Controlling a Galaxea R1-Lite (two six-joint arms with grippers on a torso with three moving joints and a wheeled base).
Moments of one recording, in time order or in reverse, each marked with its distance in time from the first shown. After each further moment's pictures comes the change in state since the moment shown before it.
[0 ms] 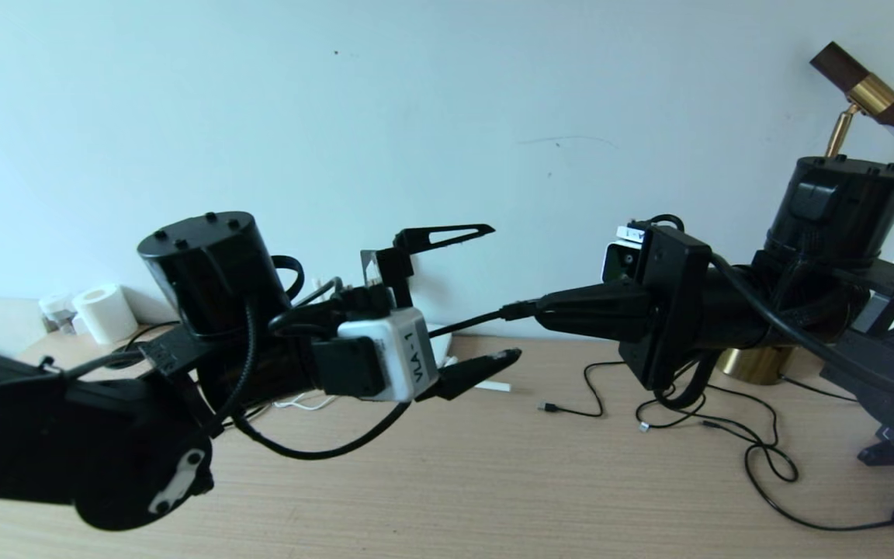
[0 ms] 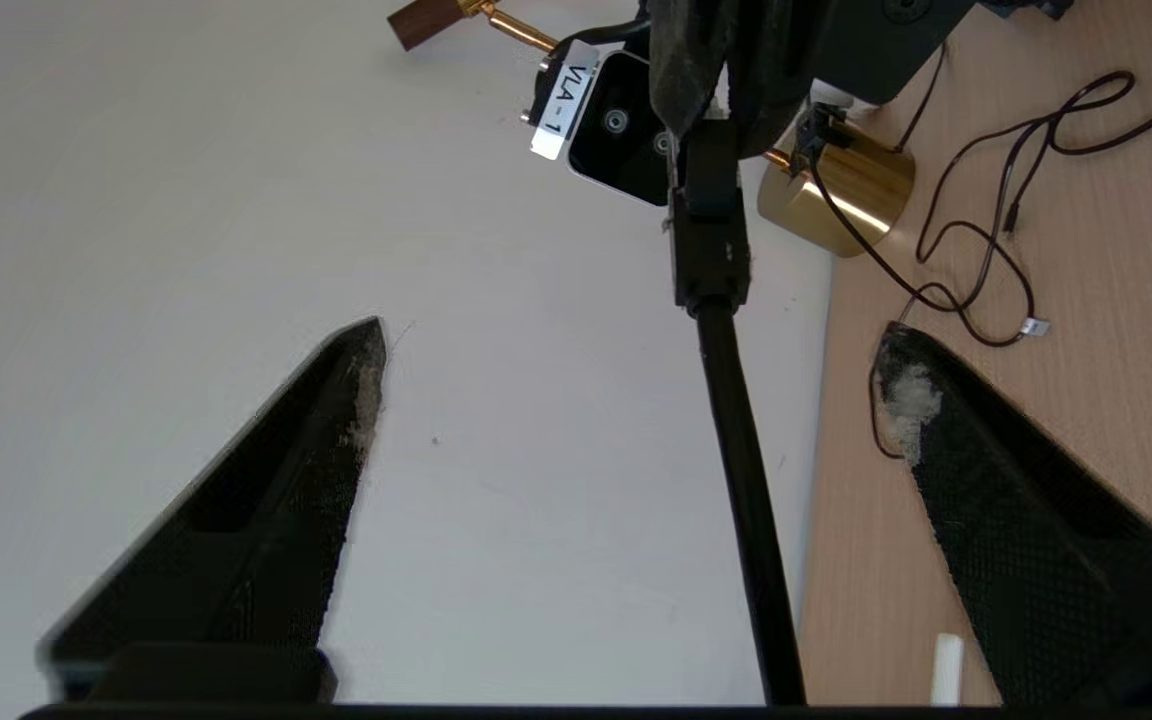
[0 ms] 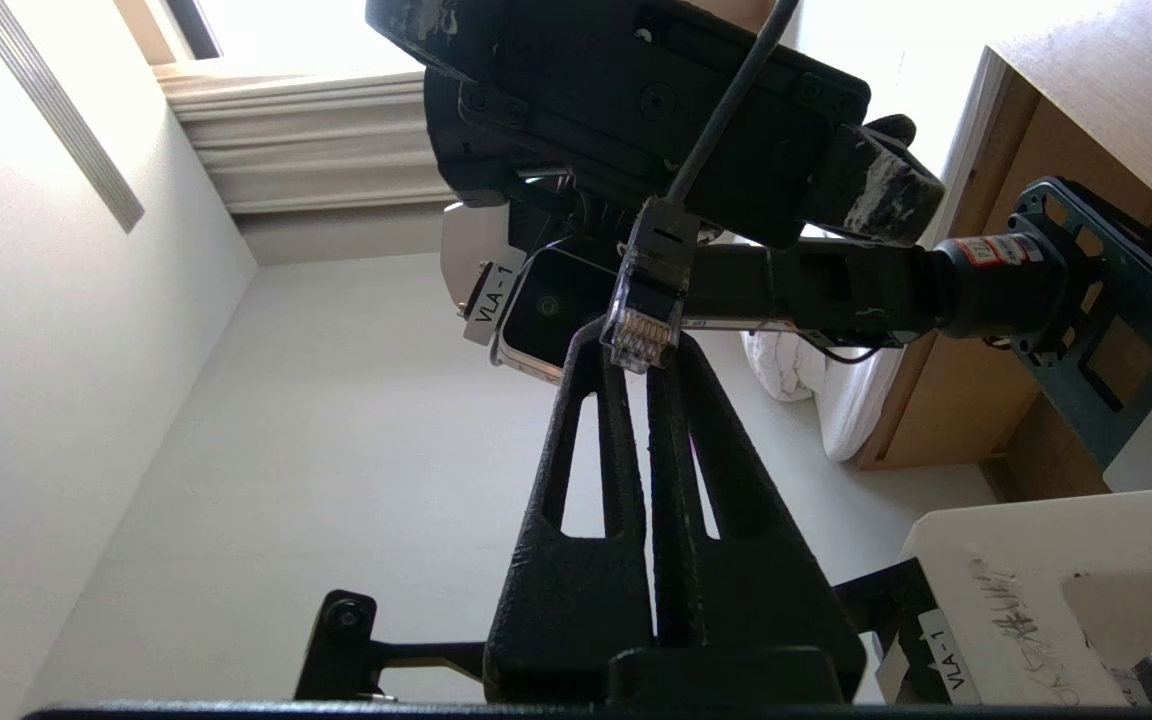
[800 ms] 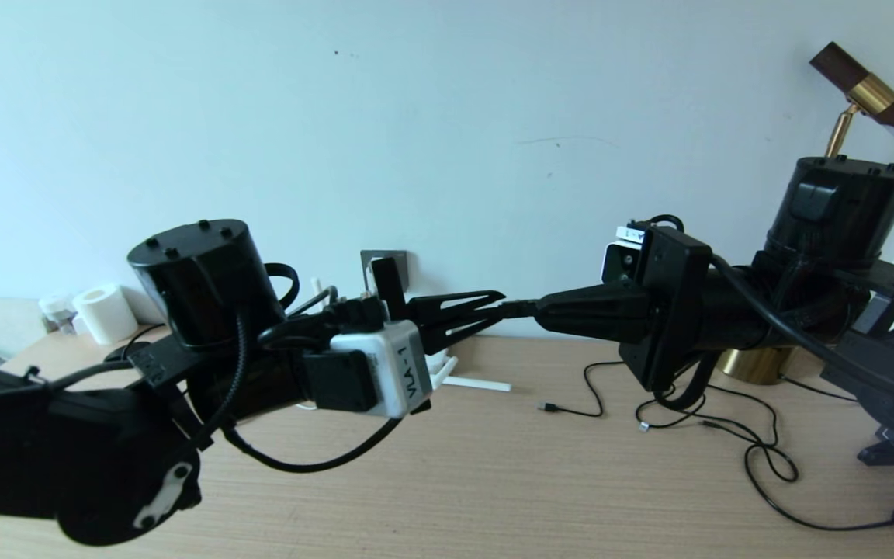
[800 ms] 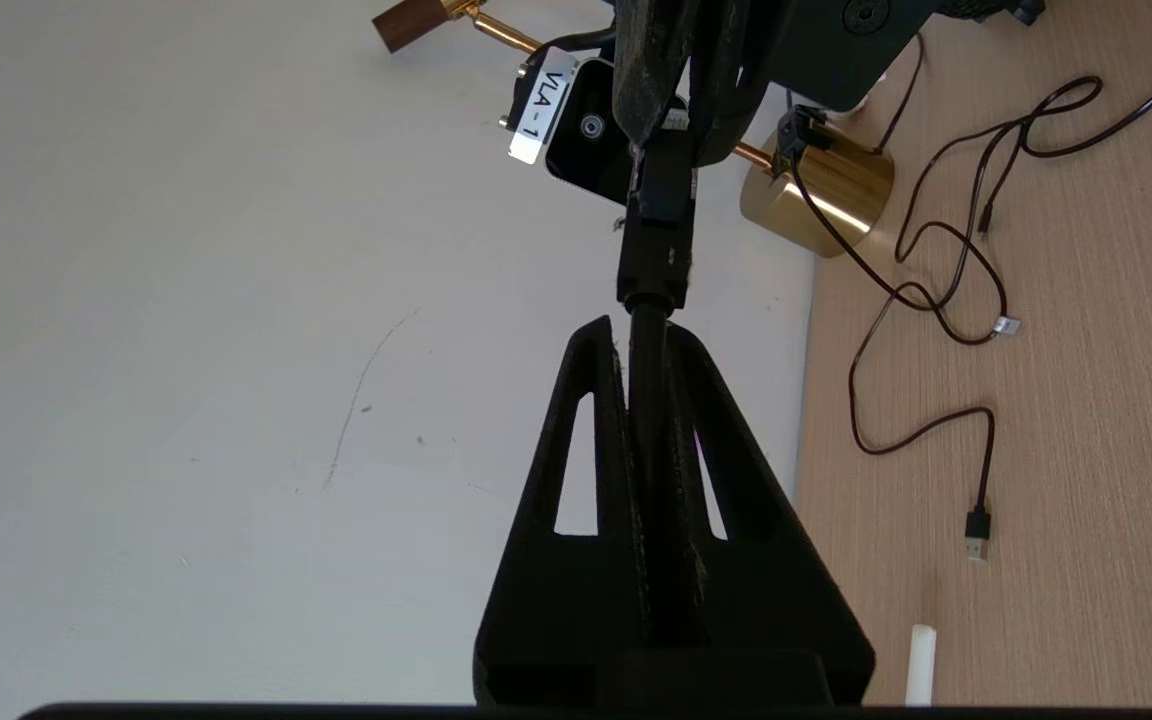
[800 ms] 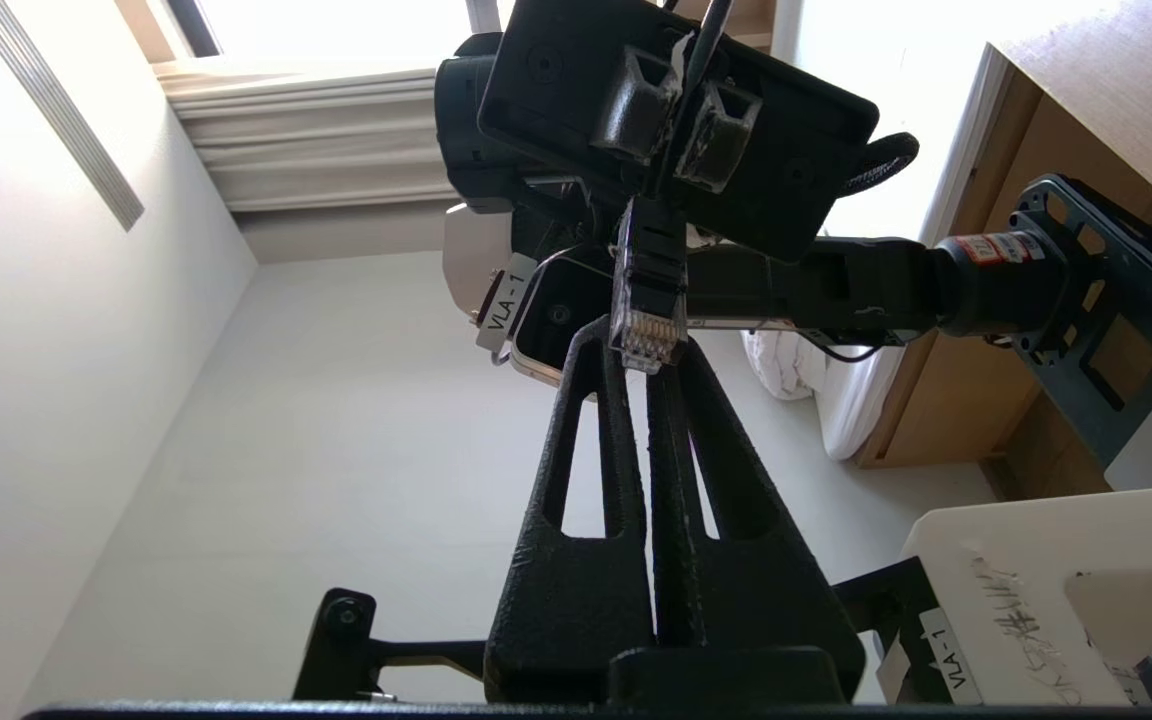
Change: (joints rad) left arm -0.005 -0.021 0.034 0.003 0.000 0.001; right arm 0.001 -0.002 0.003 0.000 -0.001 0.000
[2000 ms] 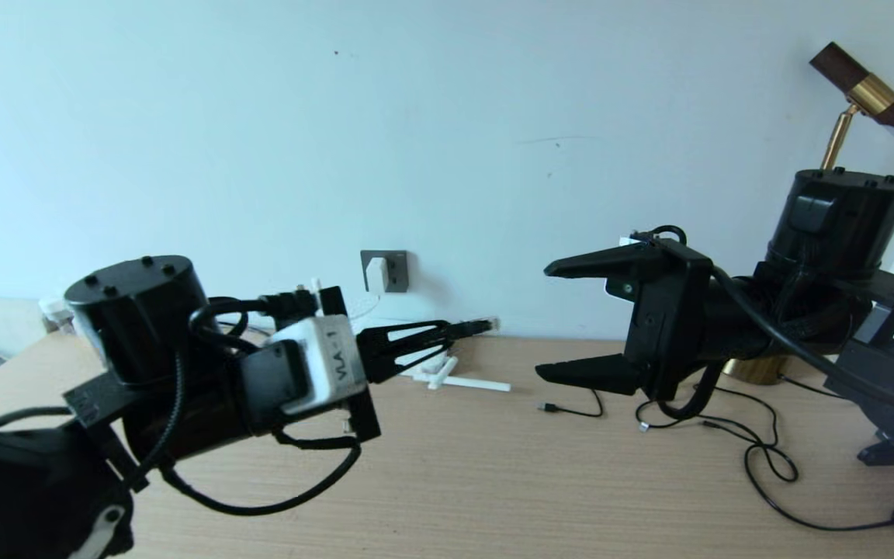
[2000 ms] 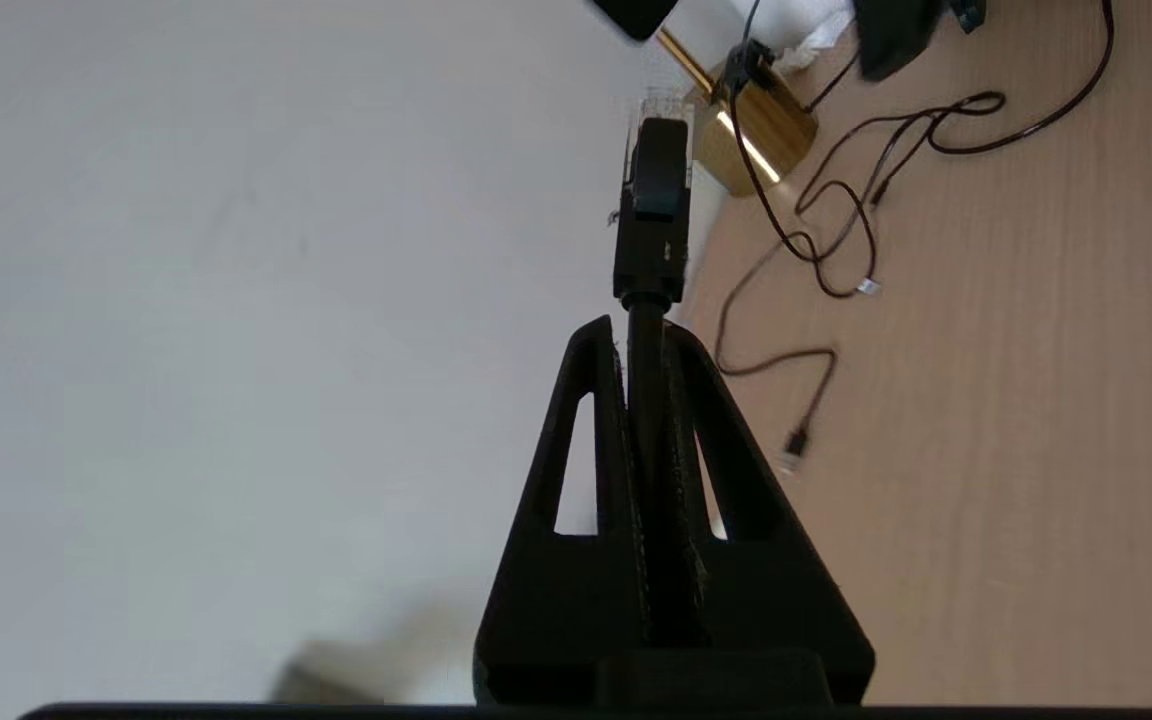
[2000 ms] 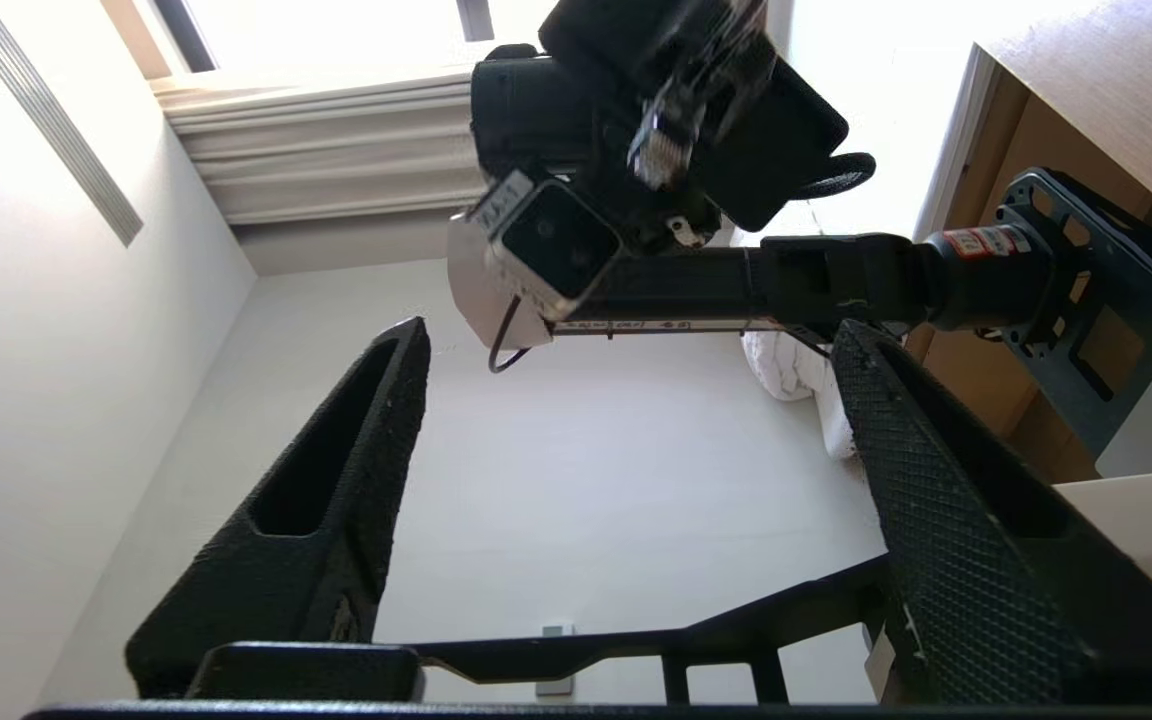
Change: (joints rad) left arm 0.080 -0.083 0.175 -0.013 0.017 -0.265; right arm -0.008 -0.005 0.034 0.000 -0.001 -0.009
